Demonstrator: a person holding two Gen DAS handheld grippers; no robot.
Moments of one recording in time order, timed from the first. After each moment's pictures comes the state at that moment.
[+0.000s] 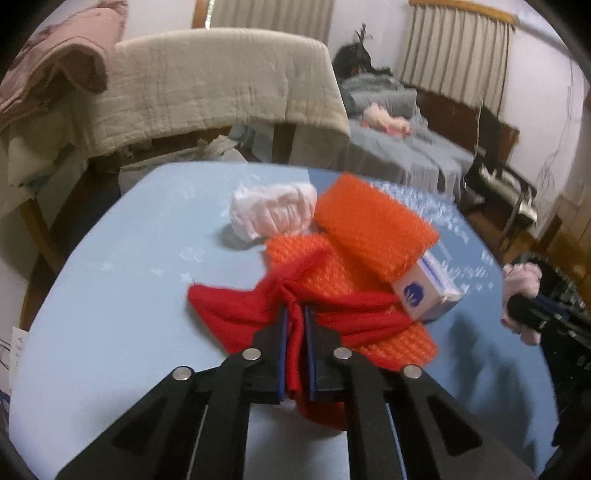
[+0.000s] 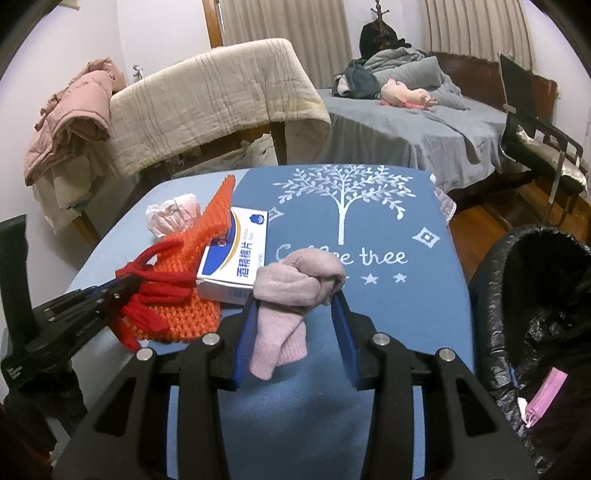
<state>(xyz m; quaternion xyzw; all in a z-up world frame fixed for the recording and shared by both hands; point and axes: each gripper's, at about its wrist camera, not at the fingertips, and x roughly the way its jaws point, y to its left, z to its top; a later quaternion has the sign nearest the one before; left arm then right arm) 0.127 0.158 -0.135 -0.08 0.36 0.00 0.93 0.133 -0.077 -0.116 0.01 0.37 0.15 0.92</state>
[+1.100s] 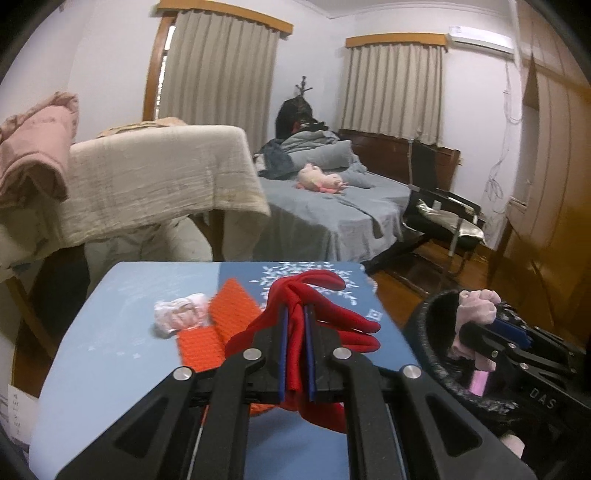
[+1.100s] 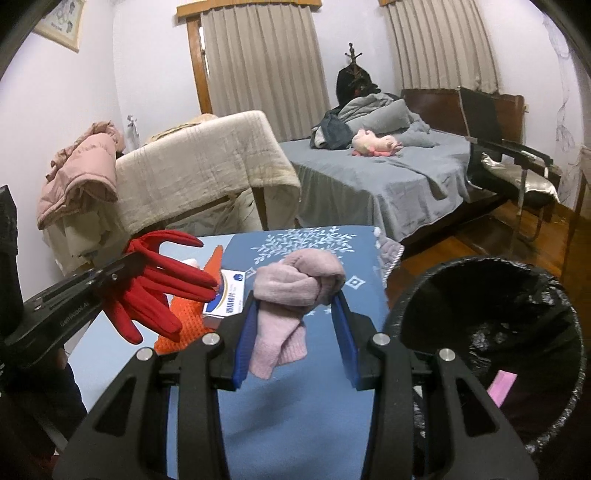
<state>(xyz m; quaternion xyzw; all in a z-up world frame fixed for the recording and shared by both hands) 0.079 0.057 -0.022 -0.03 0.25 -0.08 0.96 0.061 -0.156 -0.034 0.05 0.28 0.12 0.95</state>
